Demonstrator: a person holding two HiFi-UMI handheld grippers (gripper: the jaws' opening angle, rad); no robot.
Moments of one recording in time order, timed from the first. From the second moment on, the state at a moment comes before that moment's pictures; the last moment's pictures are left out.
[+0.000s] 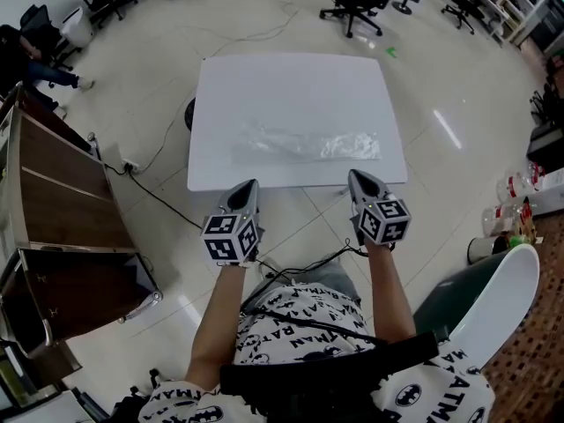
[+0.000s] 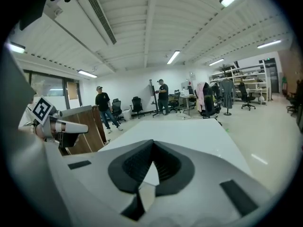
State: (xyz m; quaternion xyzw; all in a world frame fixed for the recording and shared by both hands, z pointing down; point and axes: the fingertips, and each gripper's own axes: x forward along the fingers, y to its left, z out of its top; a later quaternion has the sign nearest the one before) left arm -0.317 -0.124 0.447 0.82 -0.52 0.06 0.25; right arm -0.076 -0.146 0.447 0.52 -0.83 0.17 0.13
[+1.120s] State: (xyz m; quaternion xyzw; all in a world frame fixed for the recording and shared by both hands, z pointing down) left arm -0.234 -0.093 0.437 0.80 -0.54 0.05 0.25; right arm -0.054 -0.126 0.440 0.47 -0.86 0.17 0.12
